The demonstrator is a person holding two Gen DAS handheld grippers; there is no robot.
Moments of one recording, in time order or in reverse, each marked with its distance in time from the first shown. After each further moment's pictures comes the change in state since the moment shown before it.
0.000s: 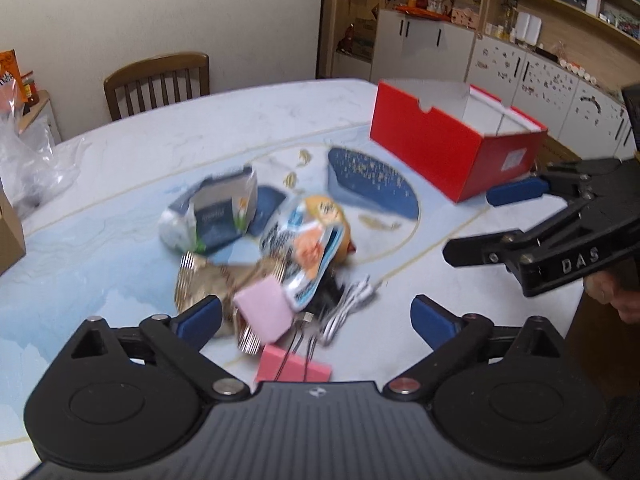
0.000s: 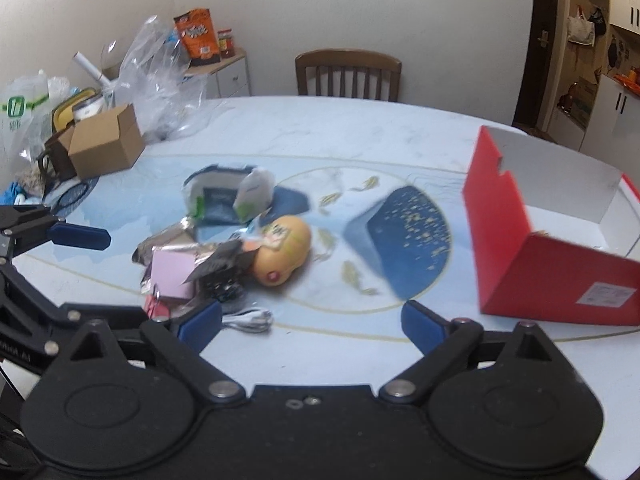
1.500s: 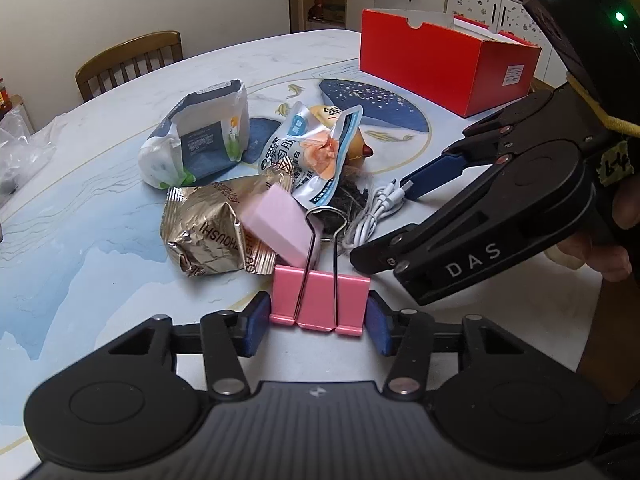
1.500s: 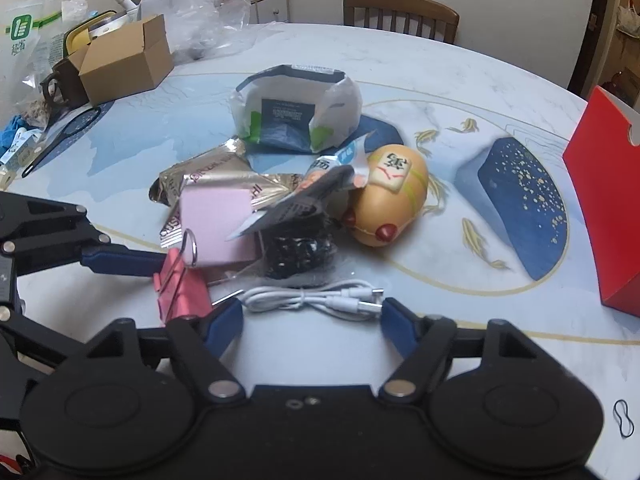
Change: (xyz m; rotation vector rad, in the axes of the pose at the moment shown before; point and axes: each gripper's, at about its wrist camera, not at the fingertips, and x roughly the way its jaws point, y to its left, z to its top) left arm 0.045 0.015 -0.047 0.130 0.074 -0.011; right arm 0.090 0.060 -0.012 -0.079 0.159 0.055
